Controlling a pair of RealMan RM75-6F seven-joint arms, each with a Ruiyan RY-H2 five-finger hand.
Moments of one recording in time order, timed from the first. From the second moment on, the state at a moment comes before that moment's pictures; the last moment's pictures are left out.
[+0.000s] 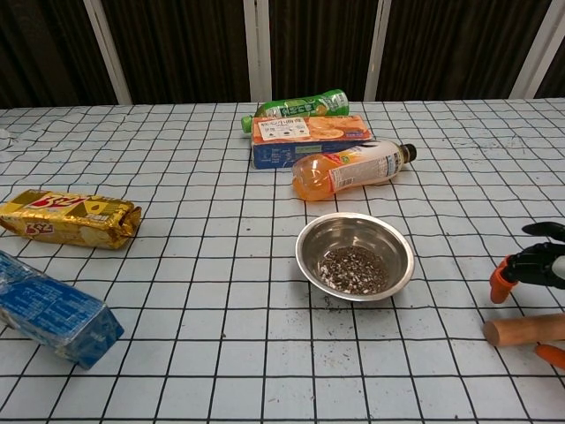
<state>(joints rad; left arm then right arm) -0.09 -1.11 -0.04 -1.64 1.50 1.49 -0.04 0.22 -1.43 -0.06 -1.52 -1.70 1.24 -0.35</state>
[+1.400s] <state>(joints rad) -0.09 -1.11 -0.04 -1.65 1.49 1.47 -0.04 0.25 -1.47 -0.08 -1.49 -1.67 1.22 -0.34</state>
